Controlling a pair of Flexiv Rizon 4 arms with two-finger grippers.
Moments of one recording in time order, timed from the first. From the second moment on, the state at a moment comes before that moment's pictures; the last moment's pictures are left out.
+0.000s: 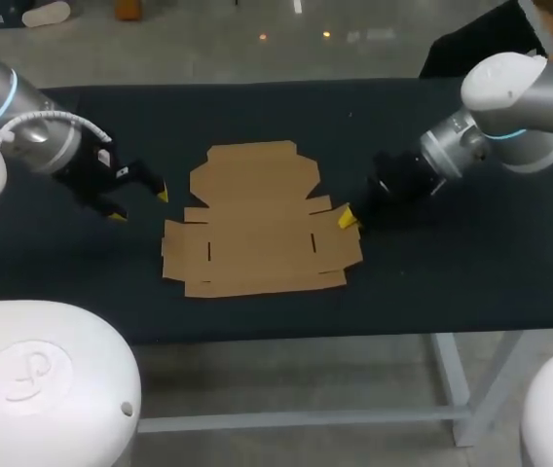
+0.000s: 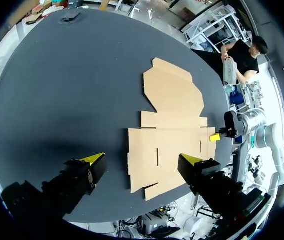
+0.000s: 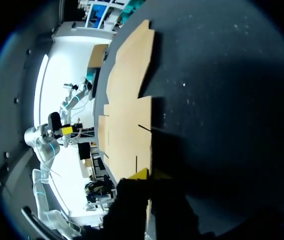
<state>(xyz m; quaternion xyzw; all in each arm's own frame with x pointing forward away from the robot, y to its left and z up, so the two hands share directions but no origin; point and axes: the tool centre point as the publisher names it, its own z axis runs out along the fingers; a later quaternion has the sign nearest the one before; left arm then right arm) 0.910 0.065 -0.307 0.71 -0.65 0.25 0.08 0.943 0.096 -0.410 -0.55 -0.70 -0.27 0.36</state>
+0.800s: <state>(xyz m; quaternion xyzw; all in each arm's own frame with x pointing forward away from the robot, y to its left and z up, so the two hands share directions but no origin) 0.910 0.067 -0.308 0.71 -0.65 0.25 0.08 0.943 0.103 -0.407 -0.54 -0.71 -0.26 0.37</state>
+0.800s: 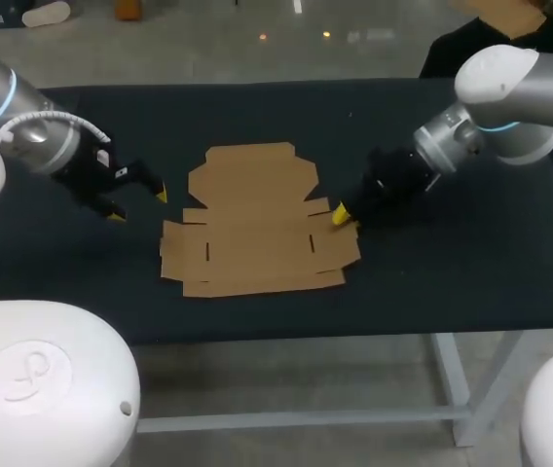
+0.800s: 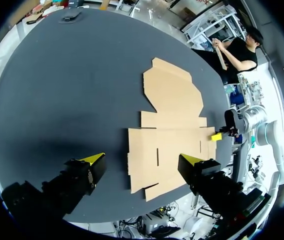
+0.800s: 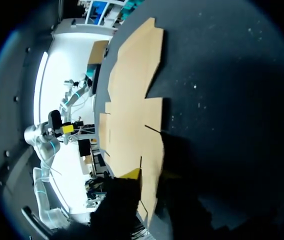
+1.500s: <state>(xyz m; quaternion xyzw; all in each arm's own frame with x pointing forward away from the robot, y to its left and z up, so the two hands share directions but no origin) 0.912 0.067 -0.308 0.71 -0.65 0.25 0.08 0.954 0.103 -0.409 -0.53 -0.71 -0.26 0.38</state>
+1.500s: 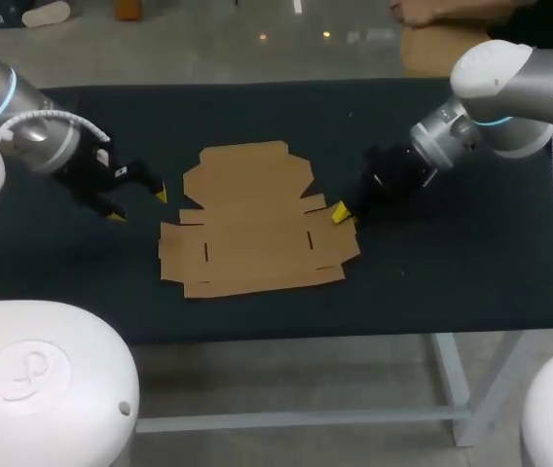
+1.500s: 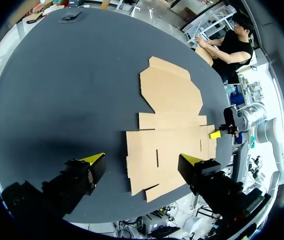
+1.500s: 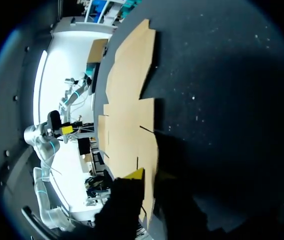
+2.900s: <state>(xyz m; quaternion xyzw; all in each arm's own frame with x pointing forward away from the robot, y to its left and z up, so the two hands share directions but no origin) 0.912 0.065 -0.311 0.70 -0.66 0.25 0.09 0.933 0.100 -0.406 -0.56 -0.70 -0.26 0.36</state>
